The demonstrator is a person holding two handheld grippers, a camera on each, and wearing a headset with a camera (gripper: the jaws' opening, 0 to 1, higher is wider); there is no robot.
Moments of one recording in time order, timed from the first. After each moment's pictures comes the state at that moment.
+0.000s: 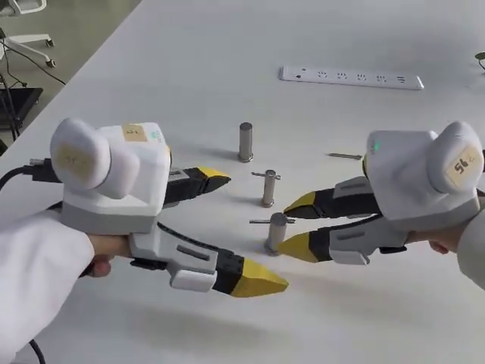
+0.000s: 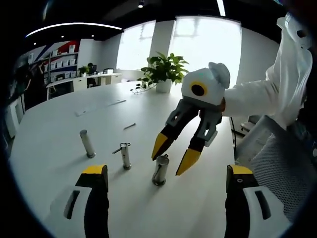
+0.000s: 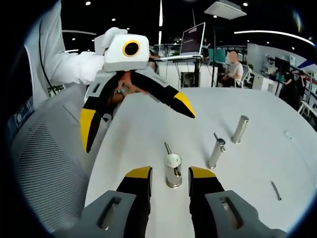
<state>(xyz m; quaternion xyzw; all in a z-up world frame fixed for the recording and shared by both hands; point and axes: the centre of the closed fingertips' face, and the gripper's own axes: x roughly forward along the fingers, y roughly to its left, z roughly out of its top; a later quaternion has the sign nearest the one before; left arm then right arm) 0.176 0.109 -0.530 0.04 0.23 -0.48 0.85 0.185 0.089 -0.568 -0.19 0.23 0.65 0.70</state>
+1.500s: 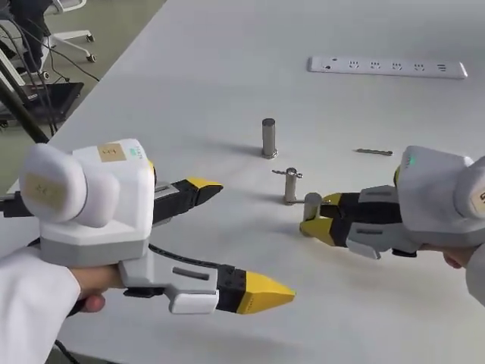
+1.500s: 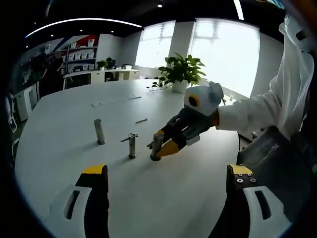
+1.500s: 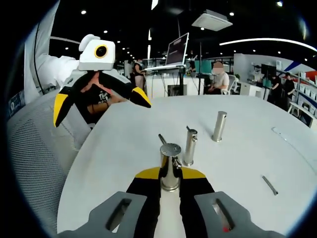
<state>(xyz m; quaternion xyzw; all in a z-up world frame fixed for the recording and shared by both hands) 0.161 0.120 -0.526 0.01 0.26 -0.42 0.87 0.232 0.077 -0.586 -0.15 0.18 0.61 0.76</state>
